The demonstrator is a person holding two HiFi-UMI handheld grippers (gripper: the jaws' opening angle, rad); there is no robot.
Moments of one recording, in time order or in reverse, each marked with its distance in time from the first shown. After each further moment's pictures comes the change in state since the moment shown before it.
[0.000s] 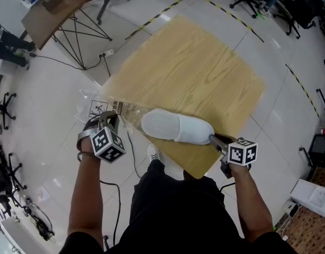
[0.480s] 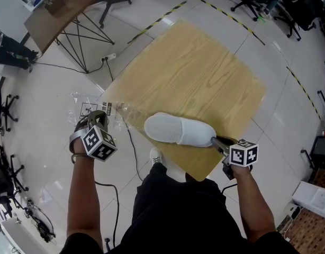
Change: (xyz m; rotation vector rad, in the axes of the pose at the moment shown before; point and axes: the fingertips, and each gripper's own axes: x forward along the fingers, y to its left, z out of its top) left arm -0.015 0.046 -0.039 -0.066 0.084 0.101; right arm 0.000 -0.002 0.002 -0.018 0.015 -0.009
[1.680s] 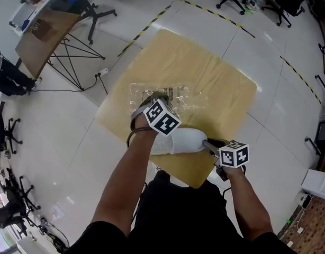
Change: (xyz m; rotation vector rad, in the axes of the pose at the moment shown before) left arm 0.058 -0.064 0.313 -0.100 -0.304 -0.258; right arm 0.005 -0.010 0.020 0.038 -0.021 0.003
